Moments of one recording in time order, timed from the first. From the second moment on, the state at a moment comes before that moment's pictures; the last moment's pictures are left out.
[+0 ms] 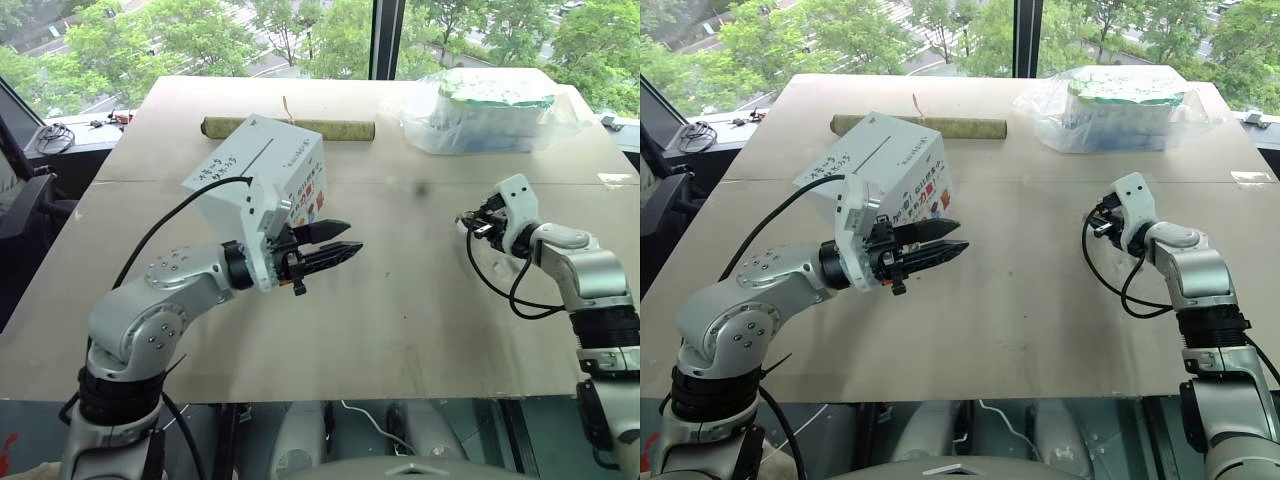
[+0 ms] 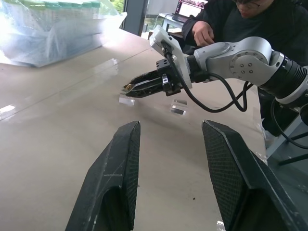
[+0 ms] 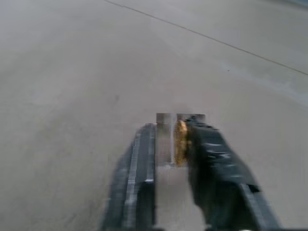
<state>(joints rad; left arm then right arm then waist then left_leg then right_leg) -0.33 0.64 0.08 -0.55 -0.86 0.82 -0.70 -0.56 -0.55 -0.01 0.18 0.23 0.67 0.57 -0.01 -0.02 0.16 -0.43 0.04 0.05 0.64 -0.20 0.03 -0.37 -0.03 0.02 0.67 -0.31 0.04</state>
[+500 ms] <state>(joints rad) -0.32 0.64 0.08 -0.56 -0.86 0.82 -0.70 -0.56 -0.54 -0.01 0.16 0.23 0.70 0.56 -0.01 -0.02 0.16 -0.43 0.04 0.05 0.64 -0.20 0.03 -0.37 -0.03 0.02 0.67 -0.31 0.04</state>
